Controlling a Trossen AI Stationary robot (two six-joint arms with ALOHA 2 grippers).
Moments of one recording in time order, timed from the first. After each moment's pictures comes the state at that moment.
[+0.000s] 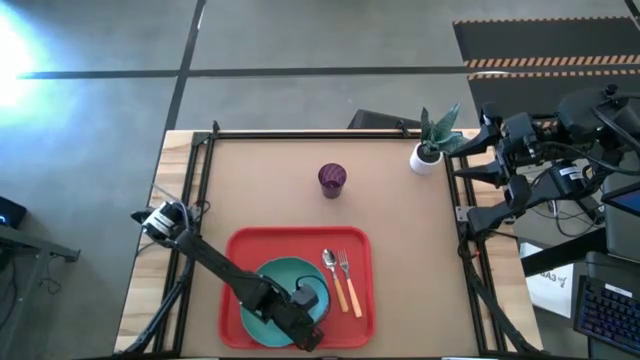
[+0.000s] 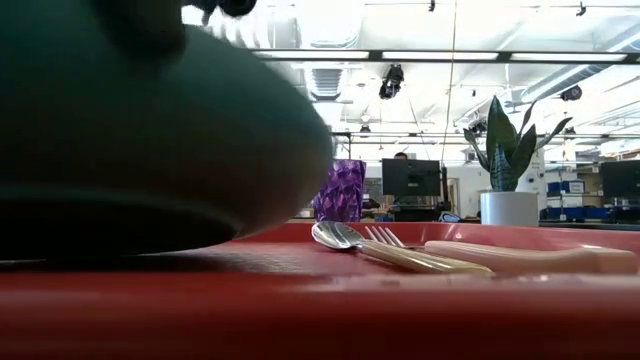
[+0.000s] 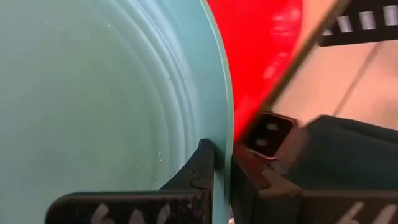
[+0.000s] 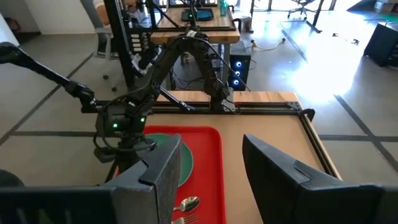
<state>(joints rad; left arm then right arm) -0.63 2.04 1.44 -0.43 -0.03 -1.45 0.17 1.09 2.15 -1.27 0.04 0.06</state>
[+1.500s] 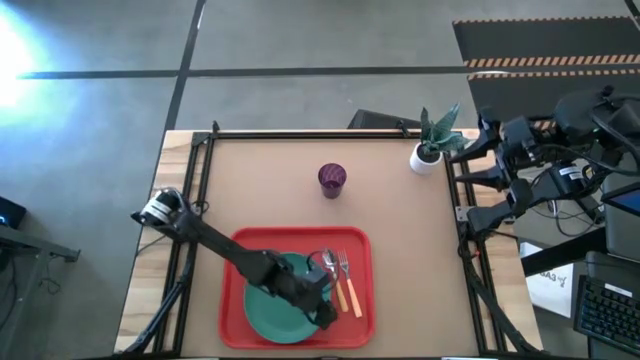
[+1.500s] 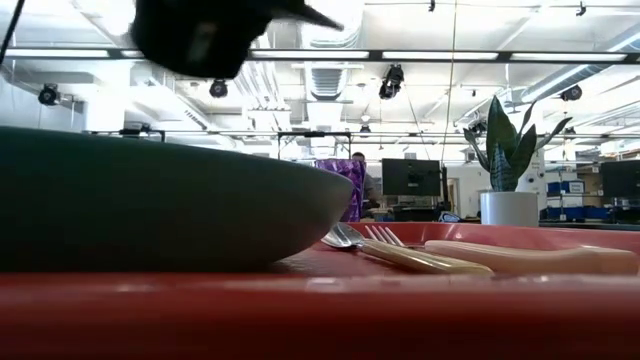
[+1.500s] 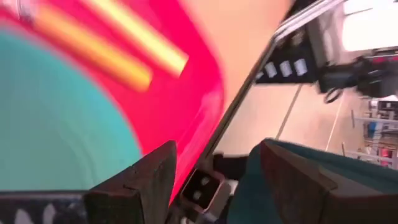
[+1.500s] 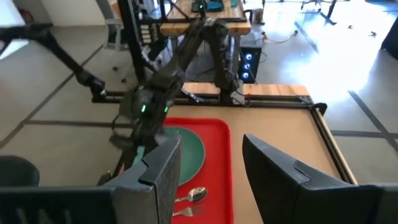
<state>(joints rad) -0.49 1.86 1.40 -0.23 -0.03 -1.36 0.17 1.09 2.15 -1.30 0.00 0.06</state>
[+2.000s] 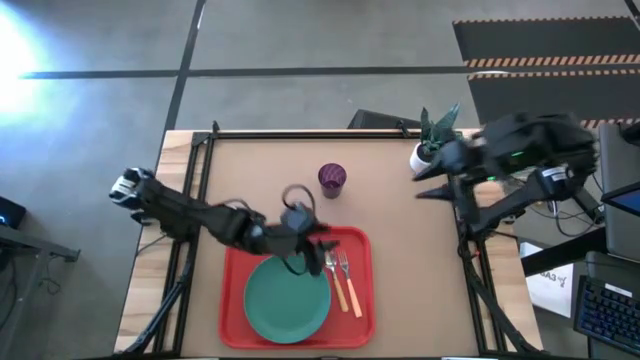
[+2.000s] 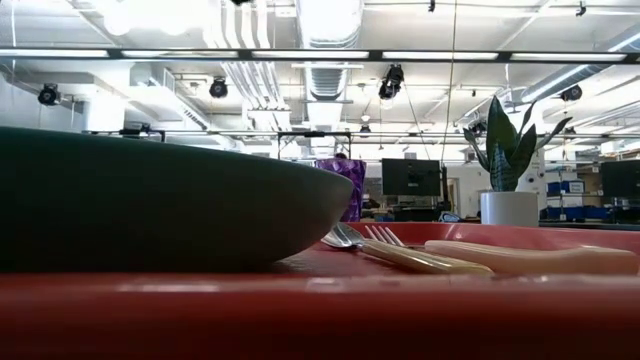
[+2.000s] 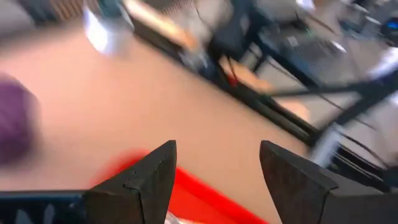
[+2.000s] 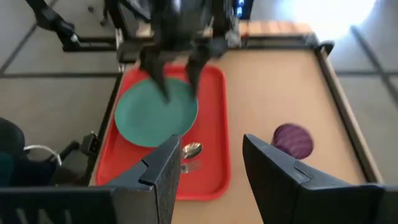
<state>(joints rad) -0.35 1.55 1.39 -0.31 -0.53 -0.71 0.17 1.36 2.15 -1.41 0.03 0.11</state>
